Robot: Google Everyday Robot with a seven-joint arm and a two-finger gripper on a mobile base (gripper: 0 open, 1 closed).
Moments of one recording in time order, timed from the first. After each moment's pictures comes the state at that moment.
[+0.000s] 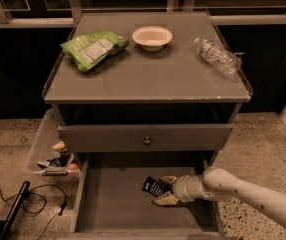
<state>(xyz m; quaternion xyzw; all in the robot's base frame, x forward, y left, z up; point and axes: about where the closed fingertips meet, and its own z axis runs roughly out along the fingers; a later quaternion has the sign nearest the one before) 0.527 -0.103 0.355 -0.50 0.76 0.27 0.32</state>
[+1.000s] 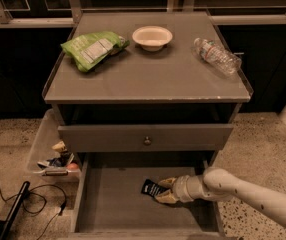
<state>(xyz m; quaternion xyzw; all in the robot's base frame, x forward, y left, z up) 0.527 -0.103 0.355 -0.50 0.76 0.27 0.32</state>
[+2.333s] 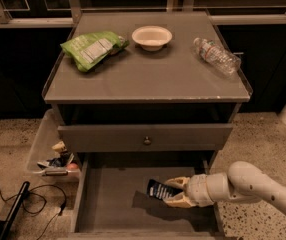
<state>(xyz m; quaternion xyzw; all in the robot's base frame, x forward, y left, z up) 0.456 -0.115 0.489 -0.56 0.69 0.30 0.35</state>
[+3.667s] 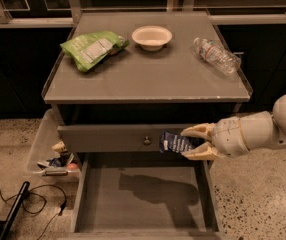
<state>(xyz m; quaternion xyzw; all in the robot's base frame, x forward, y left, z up) 0.483 -0.149 0.736 -0.63 0.63 0.21 0.39</state>
